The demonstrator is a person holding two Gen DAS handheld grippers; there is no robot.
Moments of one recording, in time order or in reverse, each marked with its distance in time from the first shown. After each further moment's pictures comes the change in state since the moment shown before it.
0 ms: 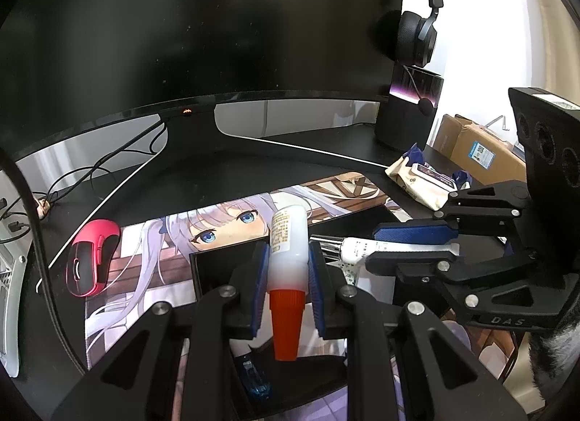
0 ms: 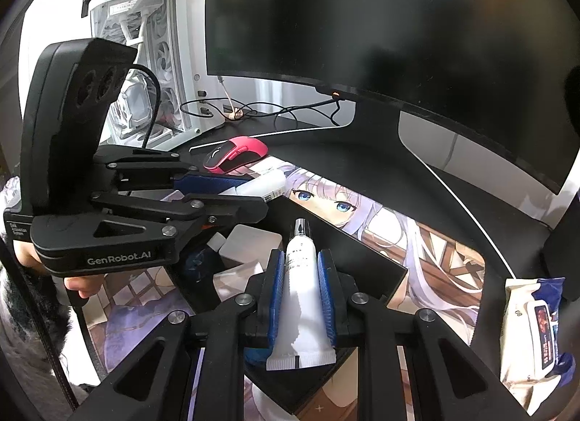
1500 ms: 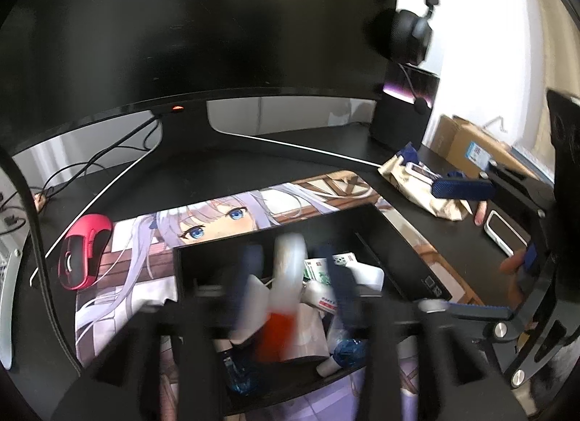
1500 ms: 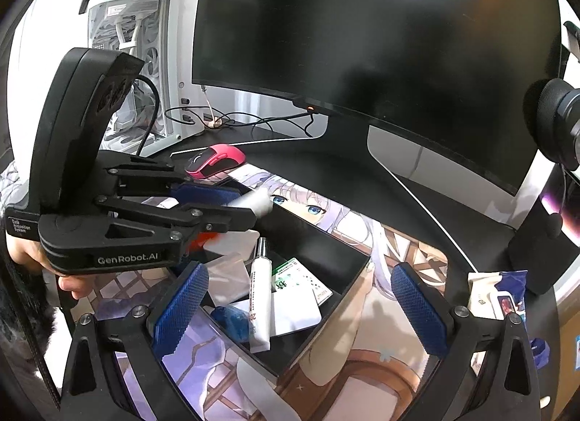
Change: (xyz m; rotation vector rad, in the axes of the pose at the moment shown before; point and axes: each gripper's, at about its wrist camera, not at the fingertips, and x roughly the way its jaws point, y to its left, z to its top) left arm -0.001 -0.009 -0.003 -0.026 -0.006 0.000; right arm -0.033 0.003 -0.011 -0.014 -0.051 -0.131
